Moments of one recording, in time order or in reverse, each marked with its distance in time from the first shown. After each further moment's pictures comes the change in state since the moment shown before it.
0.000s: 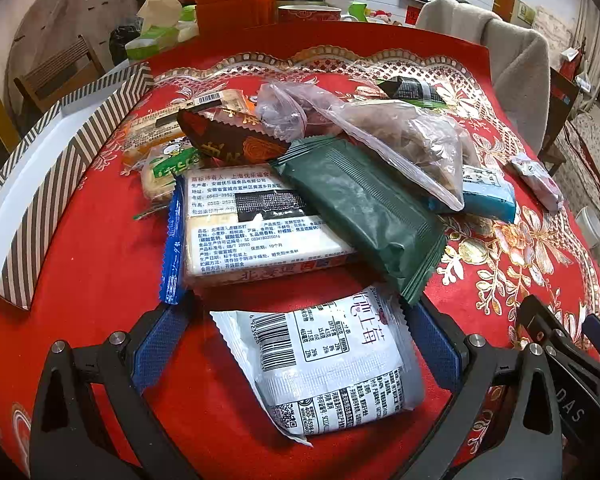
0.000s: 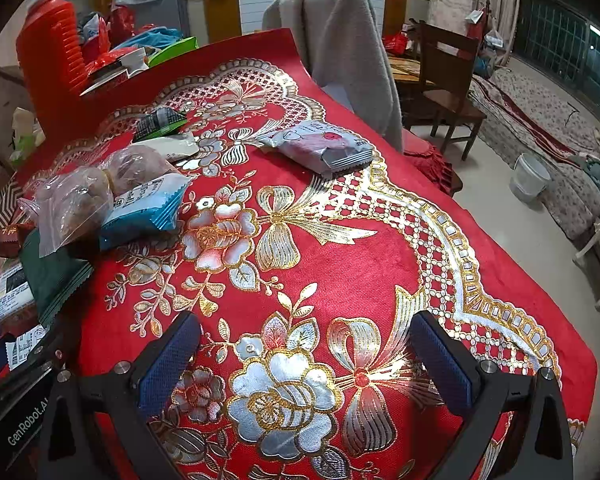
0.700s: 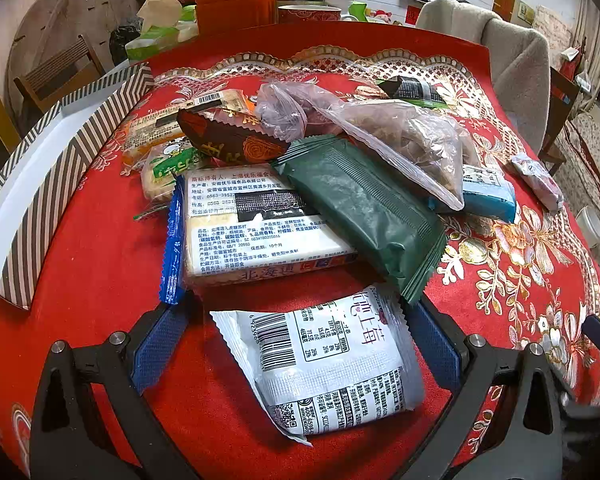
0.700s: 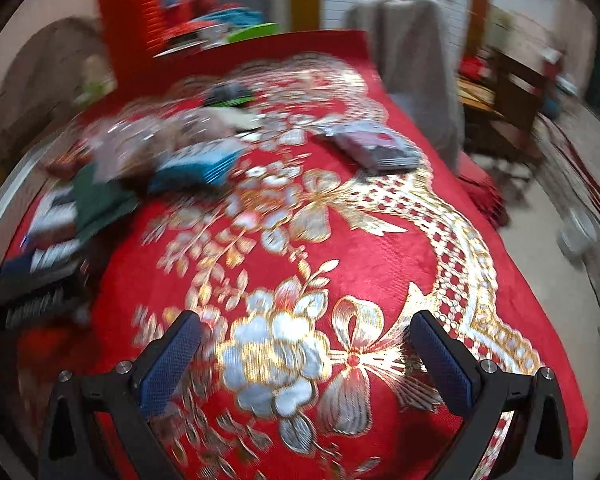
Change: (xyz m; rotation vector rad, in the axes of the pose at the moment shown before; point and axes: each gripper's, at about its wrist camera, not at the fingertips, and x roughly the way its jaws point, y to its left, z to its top) left arm 0.000 0.001 0.000 0.000 0.000 0.000; right arm -0.010 -0.013 -0.015 -0.255 -0.004 0.204
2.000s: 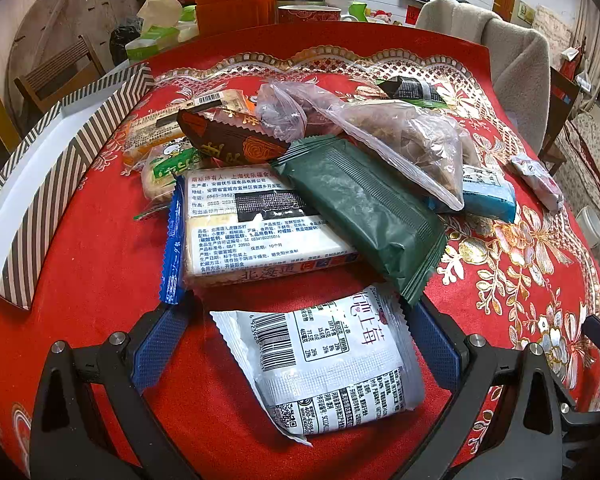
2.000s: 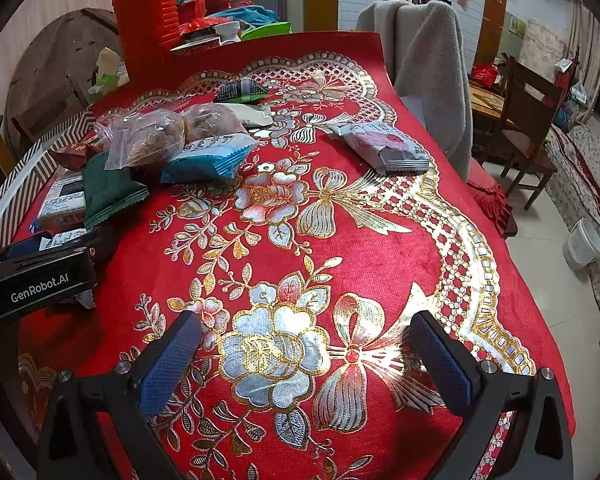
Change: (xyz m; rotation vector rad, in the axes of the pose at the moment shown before) left arm 0.000 0.000 0.000 0.001 0.000 0.000; right arm 0.001 0.001 -0.002 -0.006 0.005 0.029
